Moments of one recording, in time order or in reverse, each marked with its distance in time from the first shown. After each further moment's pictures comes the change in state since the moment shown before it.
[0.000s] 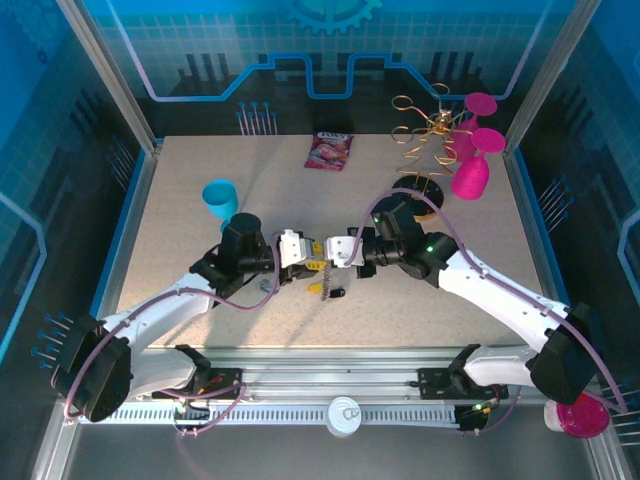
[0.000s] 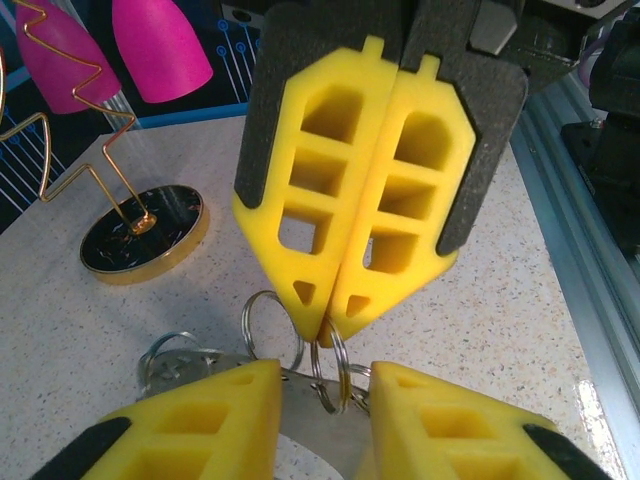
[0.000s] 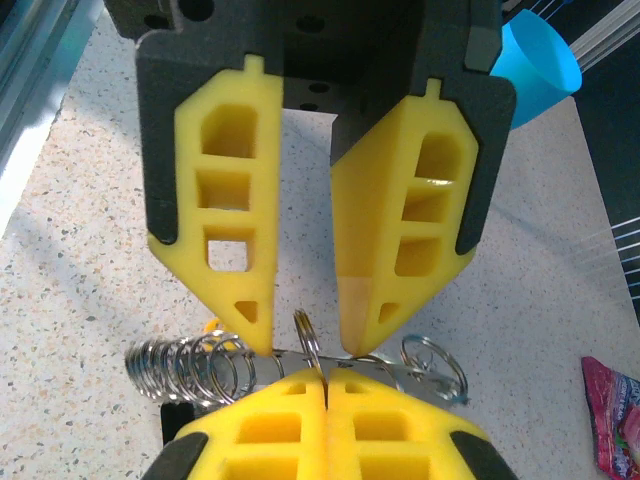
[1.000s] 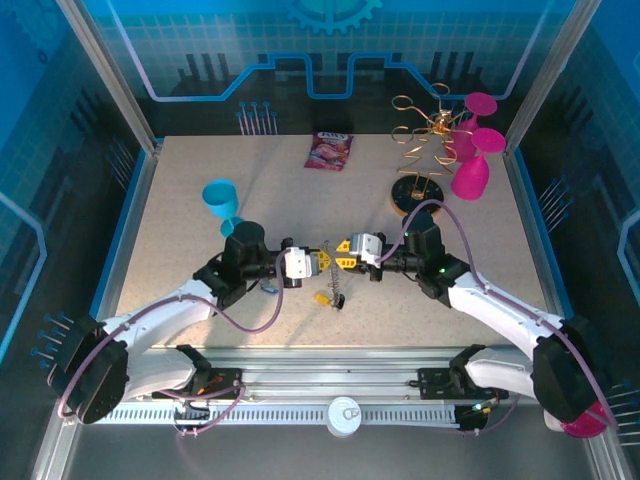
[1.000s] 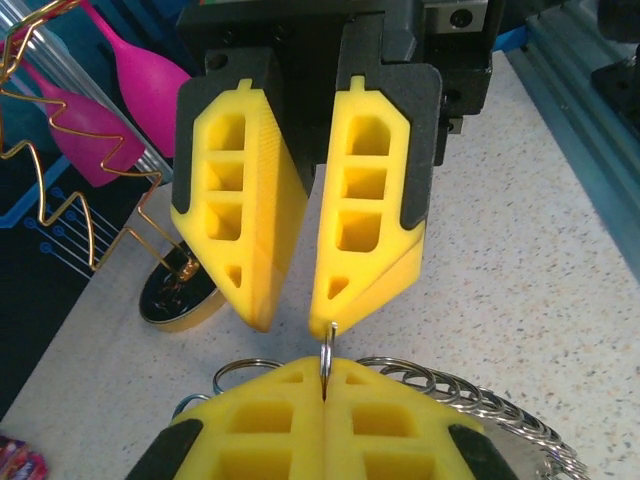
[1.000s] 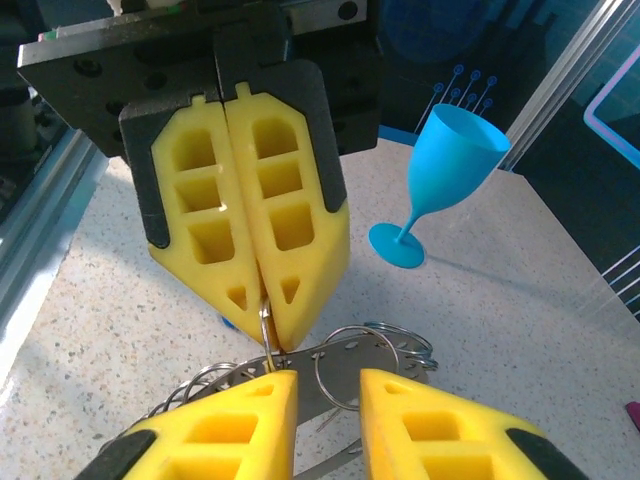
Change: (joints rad) left arm -0.072 -0.019 -0.051 0.103 -0.100 0.203; right arm -0.159 -0.087 -0.356 0.576 -0.312 0.276
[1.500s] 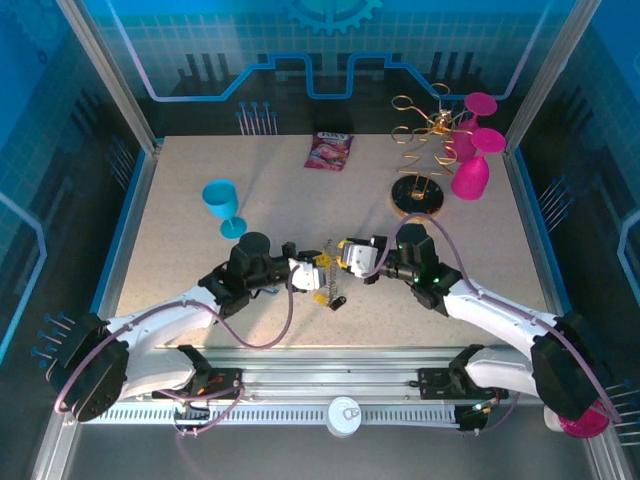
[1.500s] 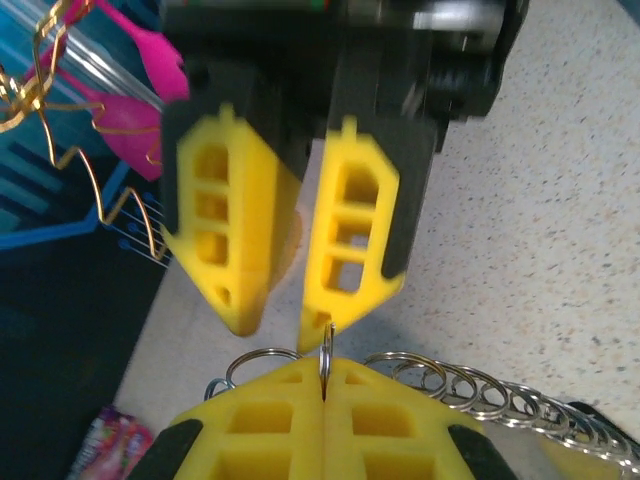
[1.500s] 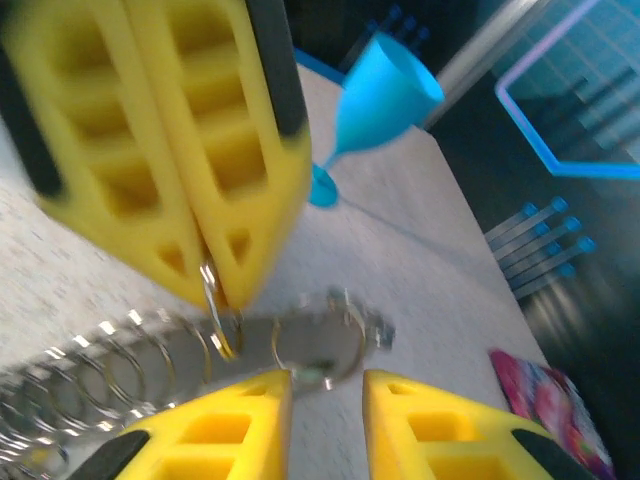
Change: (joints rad) left arm -0.083 -0.002 -0.056 0.081 -0.217 0.194; right arm 0.071 0.003 -0.105 0.143 0.344 -0.192
